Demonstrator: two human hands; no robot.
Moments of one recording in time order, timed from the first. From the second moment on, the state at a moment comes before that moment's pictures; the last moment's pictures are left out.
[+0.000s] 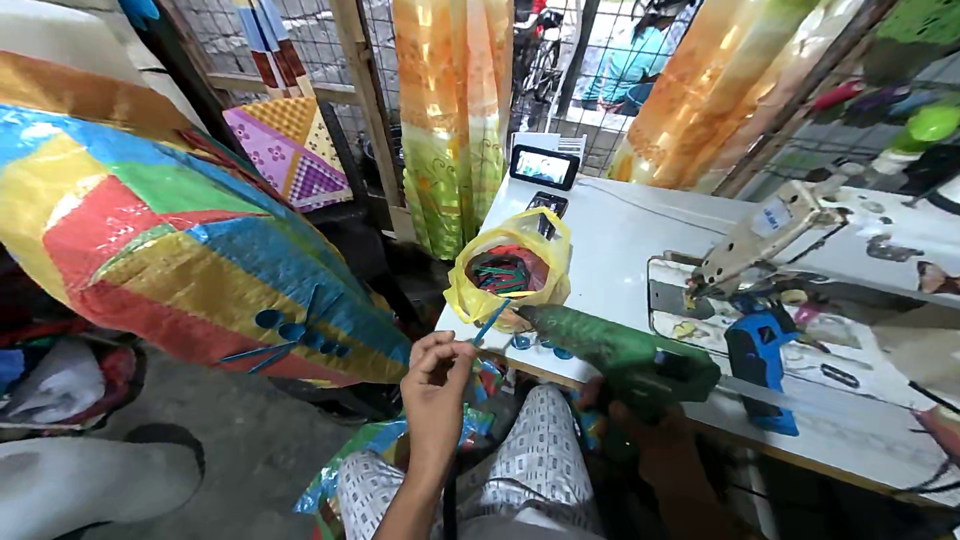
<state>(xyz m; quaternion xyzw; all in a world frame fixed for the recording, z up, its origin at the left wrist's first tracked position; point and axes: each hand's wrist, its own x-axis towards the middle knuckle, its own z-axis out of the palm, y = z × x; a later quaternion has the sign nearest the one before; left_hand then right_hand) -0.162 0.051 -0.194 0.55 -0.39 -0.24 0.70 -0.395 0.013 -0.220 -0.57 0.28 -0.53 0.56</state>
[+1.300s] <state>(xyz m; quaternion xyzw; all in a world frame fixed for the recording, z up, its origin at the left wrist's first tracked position) -0.158 0.054 -0.195 0.59 -0.38 -0.22 0.68 -0.385 0.008 -0.221 -0.69 0.35 -0.52 0.37</state>
